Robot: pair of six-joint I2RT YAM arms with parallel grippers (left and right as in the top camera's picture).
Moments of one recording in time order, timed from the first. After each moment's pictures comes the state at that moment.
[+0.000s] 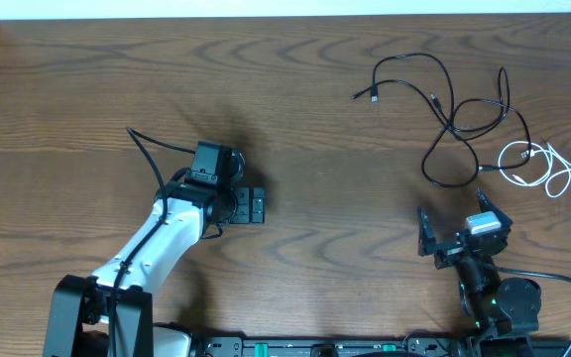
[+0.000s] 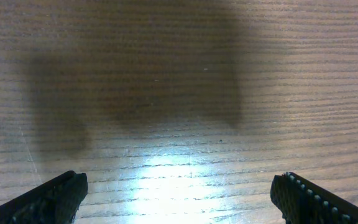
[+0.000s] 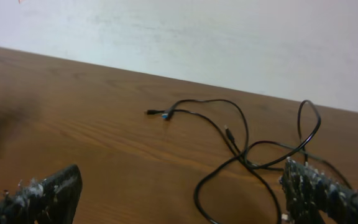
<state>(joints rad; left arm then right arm) -0.24 1.49 0.75 -0.51 0.15 -0.22 0.09 0.01 0.01 -0.06 -0.15 -0.09</state>
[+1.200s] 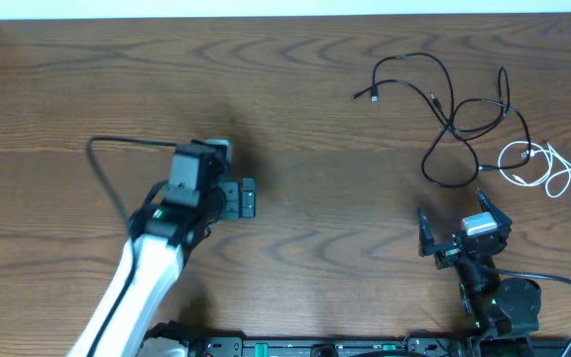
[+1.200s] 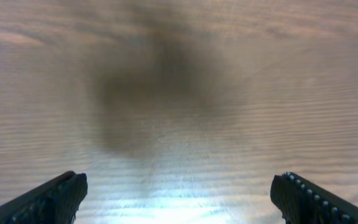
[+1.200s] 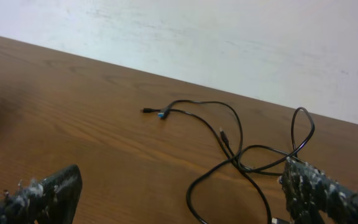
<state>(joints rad) -0.24 1.15 0.74 -0.56 0.06 -0.18 0.09 0.01 0.01 -0.06 -0.15 -0.14</state>
